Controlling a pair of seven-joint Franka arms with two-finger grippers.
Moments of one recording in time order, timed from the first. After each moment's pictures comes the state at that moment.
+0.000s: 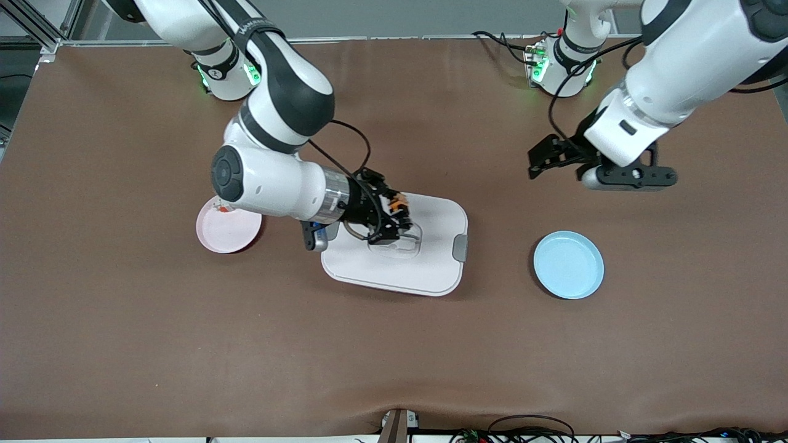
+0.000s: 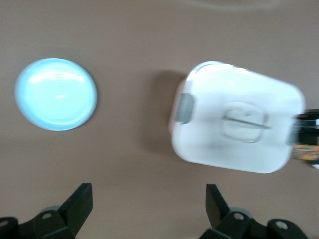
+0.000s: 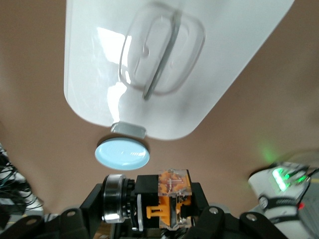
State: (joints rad) left arm 0.03 0.09 -0.41 -1.61 -0.21 1.79 -0.41; right arm 0.53 0.62 0.07 -1.19 0.69 2.01 1.74
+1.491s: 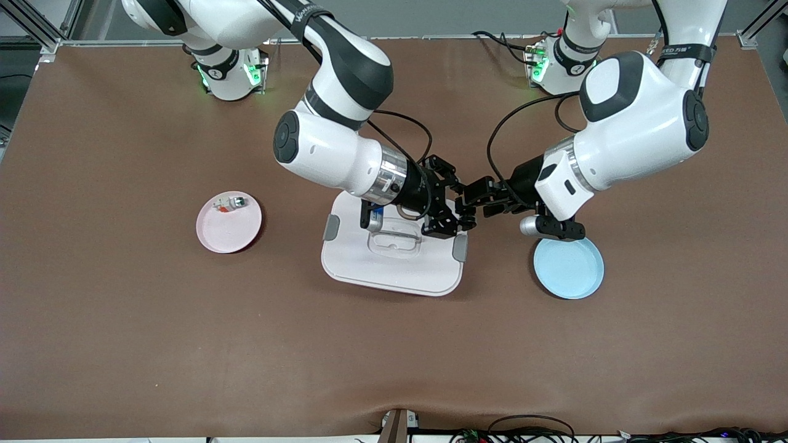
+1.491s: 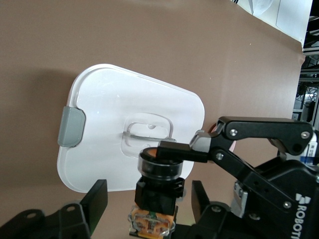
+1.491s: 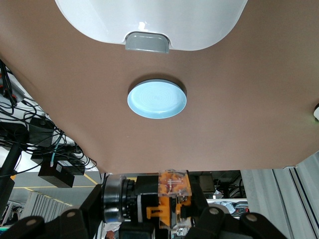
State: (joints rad) left arm -0.01 0.25 -0.44 -1.65 -0.57 2.10 -0.26; right arm 0.66 0.71 0.07 -1.06 0.75 2.29 1.96
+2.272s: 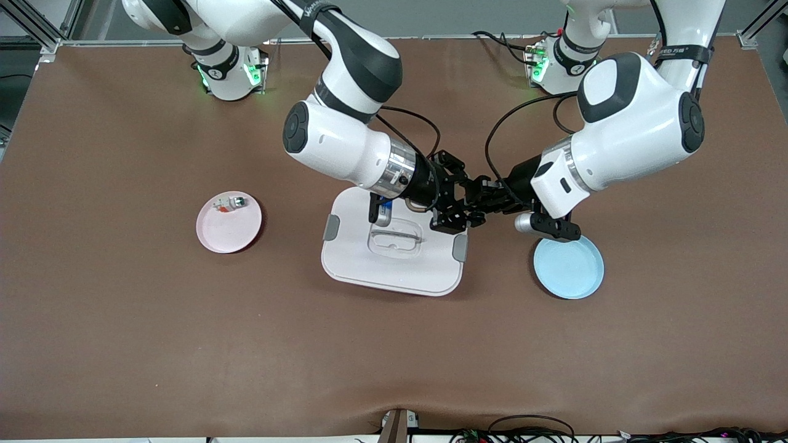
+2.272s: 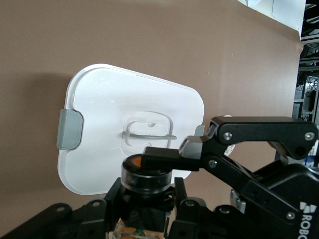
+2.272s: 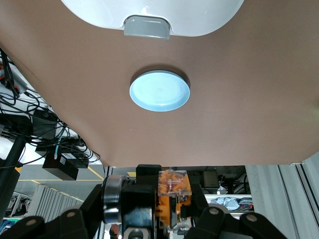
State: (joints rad) left arm -0.01 0.25 -0.44 -1.66 -0.57 2.10 -0.19; right arm 0.69 0.71 0.08 -1.06 0.75 2.34 1.97
